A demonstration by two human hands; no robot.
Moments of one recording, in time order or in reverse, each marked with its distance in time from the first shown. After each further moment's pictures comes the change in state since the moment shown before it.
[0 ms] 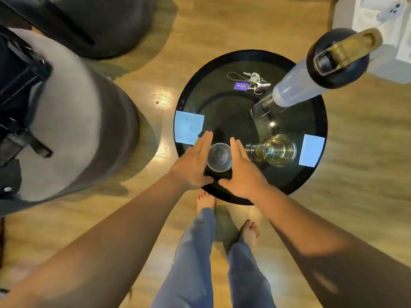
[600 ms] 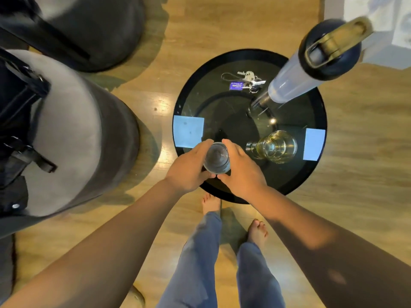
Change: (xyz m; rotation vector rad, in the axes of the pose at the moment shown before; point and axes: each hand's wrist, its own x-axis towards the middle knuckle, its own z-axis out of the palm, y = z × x) left_hand -0.009 -0.003 -0.011 -0.080 0.136 0.123; right_hand -0.002 -0.009 0.008 0.039 0.235 -0.091
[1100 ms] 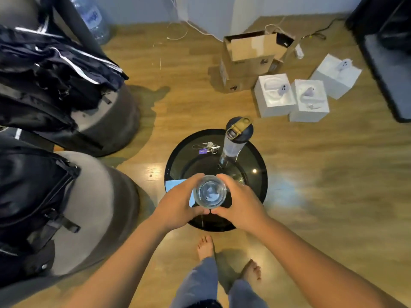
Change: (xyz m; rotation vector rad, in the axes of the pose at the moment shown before) left_hand -0.101 0.161 -0.124 -0.069 0.061 0.247; right_hand -0.169 -0.055 -0.152 0.232 0.260 -0.099
